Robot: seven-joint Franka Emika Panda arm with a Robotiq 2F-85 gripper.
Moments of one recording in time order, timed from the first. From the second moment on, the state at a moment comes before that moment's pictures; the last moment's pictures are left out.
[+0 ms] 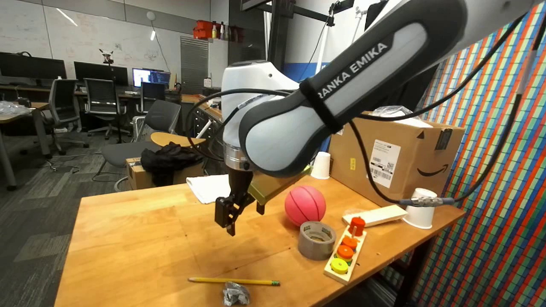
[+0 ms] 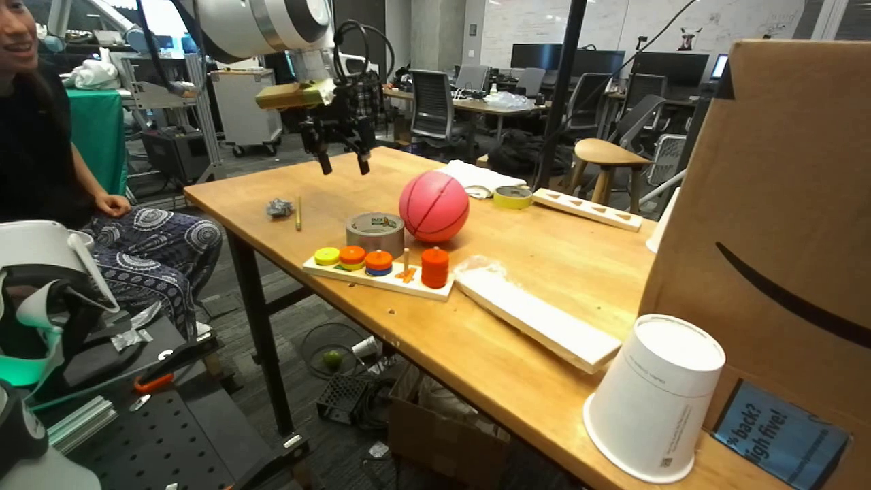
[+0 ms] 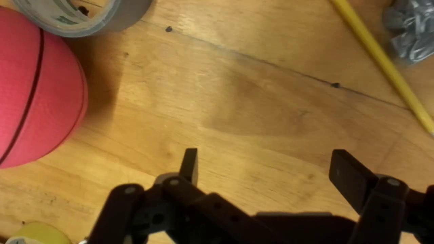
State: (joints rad) arm 0.22 0.15 0.22 -2.18 -0.33 2.38 0.34
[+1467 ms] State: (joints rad) arm 0.17 -0.28 0.23 -2.35 -0.61 2.07 0.55
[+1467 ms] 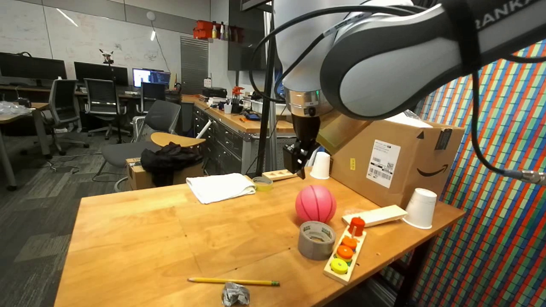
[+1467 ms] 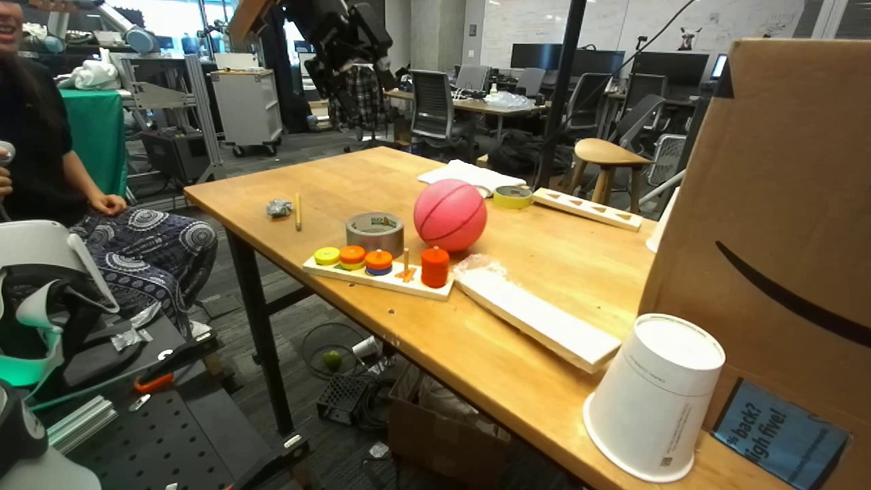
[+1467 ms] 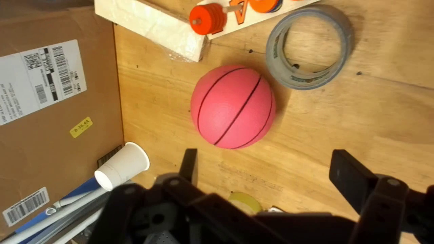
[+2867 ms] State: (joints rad) arm 0.25 0.00 0.29 -2.39 -0.23 2.50 0.35
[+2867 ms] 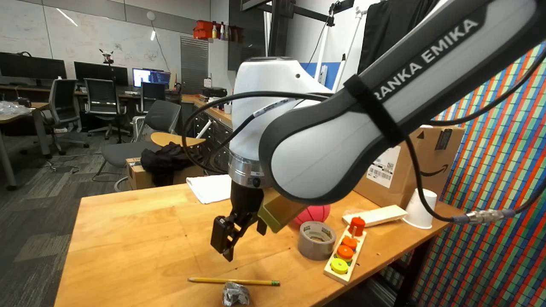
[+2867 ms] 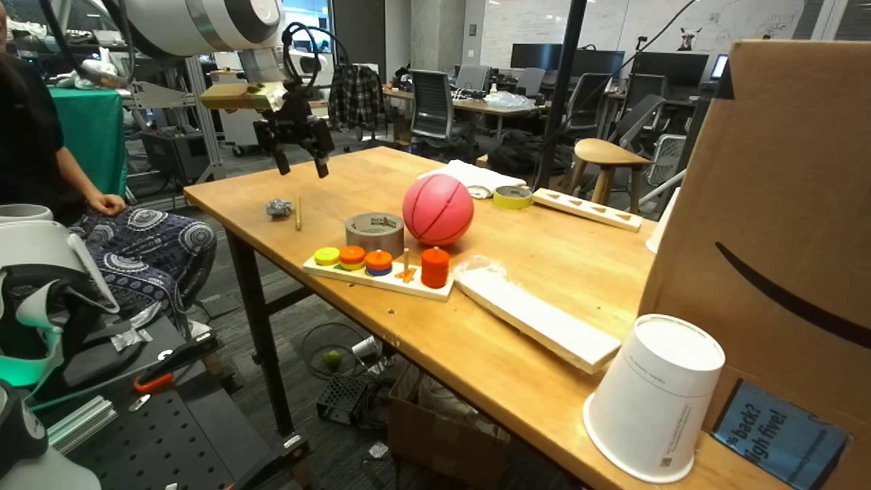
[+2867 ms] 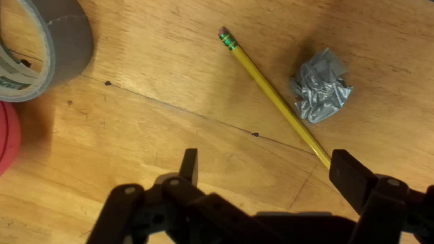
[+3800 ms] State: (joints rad) arm 0.06 0.08 0.05 -2.36 -0.16 2.48 0.07
